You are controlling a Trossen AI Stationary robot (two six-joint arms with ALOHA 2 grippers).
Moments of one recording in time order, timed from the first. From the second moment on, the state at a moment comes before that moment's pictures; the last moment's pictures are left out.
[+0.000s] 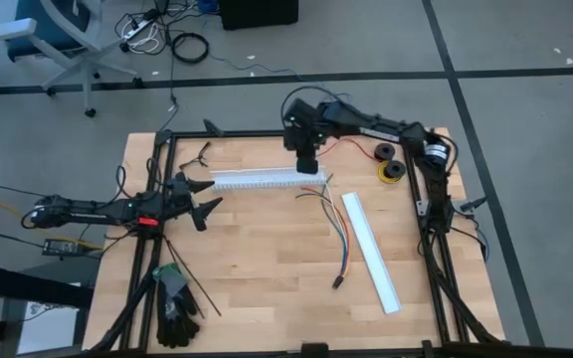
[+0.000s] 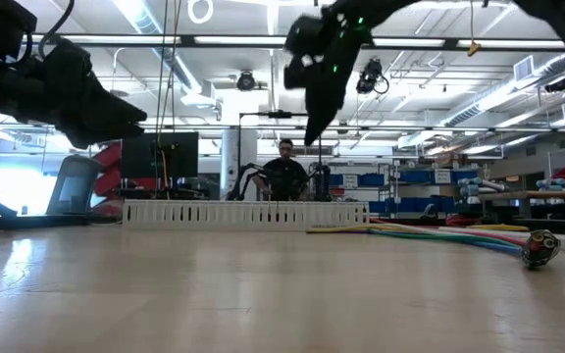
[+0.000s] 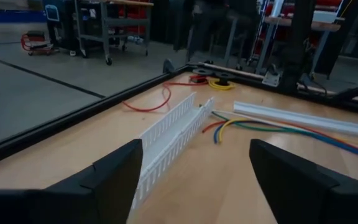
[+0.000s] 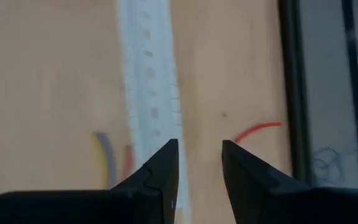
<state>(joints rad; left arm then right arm) -0.03 0.19 0.01 0.06 -0.49 -0.19 -0.41 1.95 1.85 -0.97 -0.05 -0.37</state>
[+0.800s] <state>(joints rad) -0.05 0.37 0.31 -0.25 -0.17 -0.17 -0.01 1.87 1.50 -0.92 0.15 0.04</state>
